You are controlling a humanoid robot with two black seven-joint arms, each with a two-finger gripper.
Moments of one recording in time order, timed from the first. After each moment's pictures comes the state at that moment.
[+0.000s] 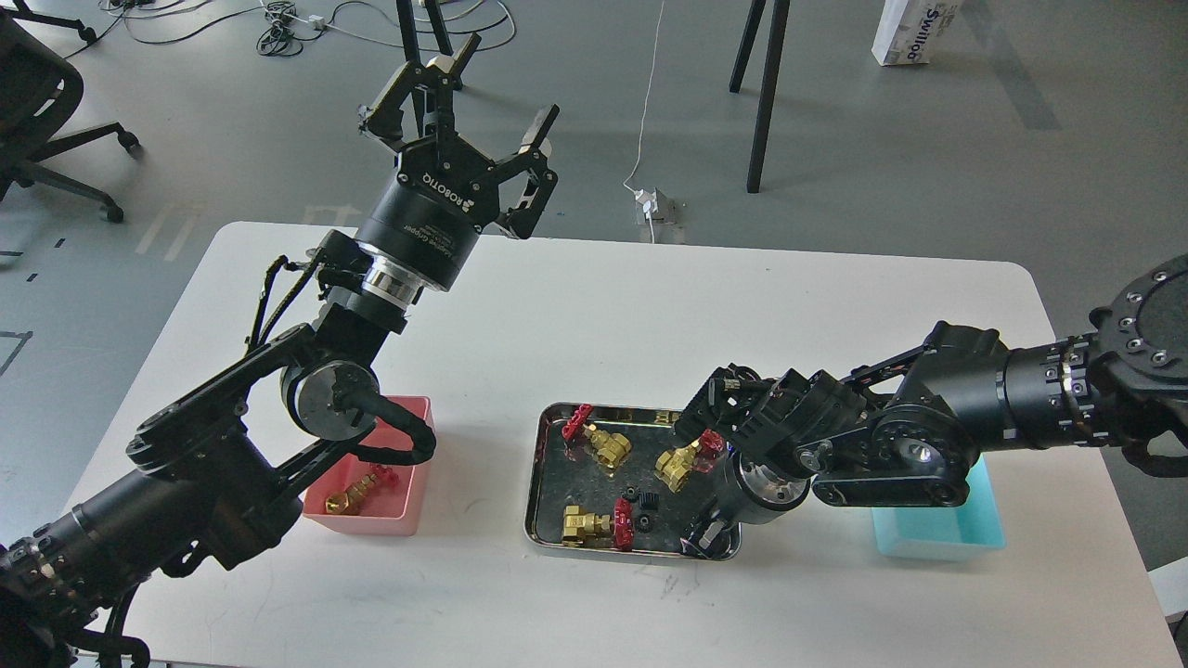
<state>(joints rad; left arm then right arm) -0.60 0.28 -0.72 -1.38 0.10 -0.19 -0.49 1.34 -0.11 -0.69 1.18 -1.23 0.37 0.03</state>
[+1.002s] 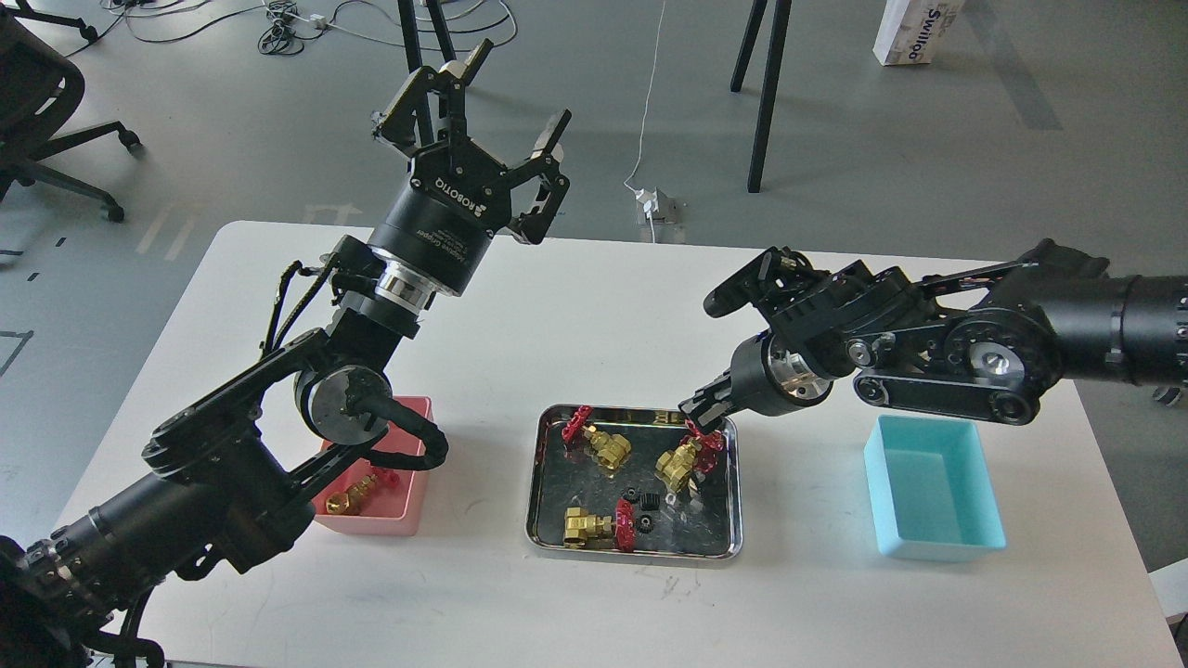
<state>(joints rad) -0.59 0.25 -0.71 -1.37 0.10 -0.19 -0.49 1.43 -0.46 -0.43 1.27 -1.19 0.36 0.03</state>
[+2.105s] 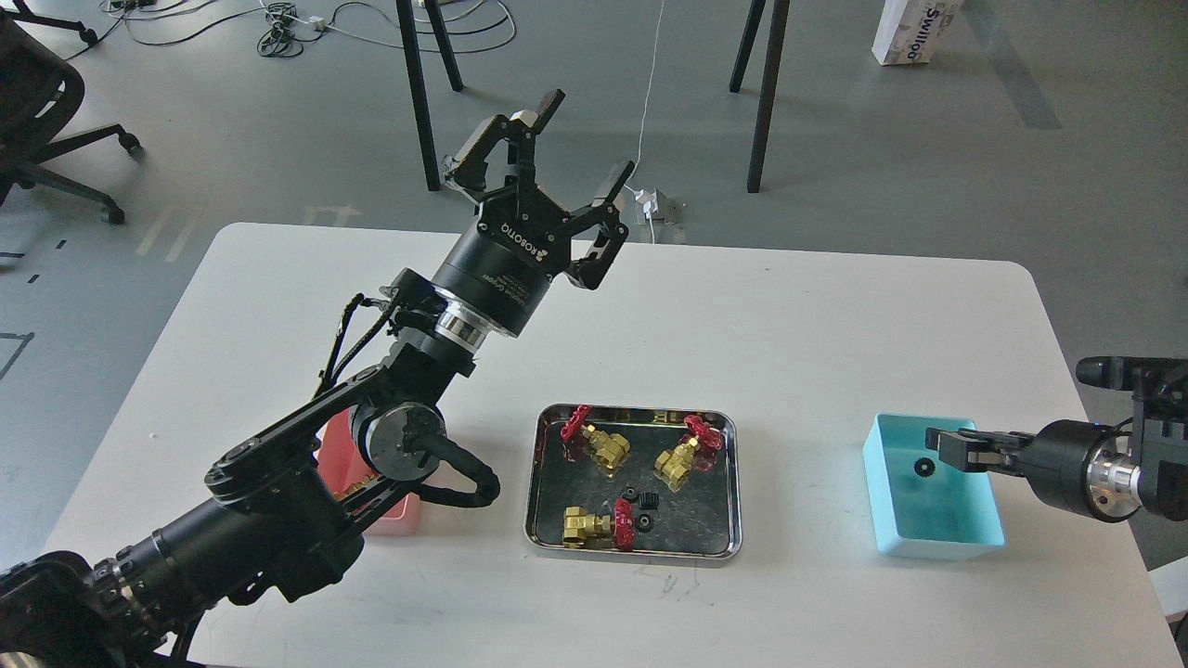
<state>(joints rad) -0.57 0.14 -0.67 -1.35 0.19 -0.18 -0.49 1.04 -1.07 -0.35 1.54 -1.18 -0.05 0.04</state>
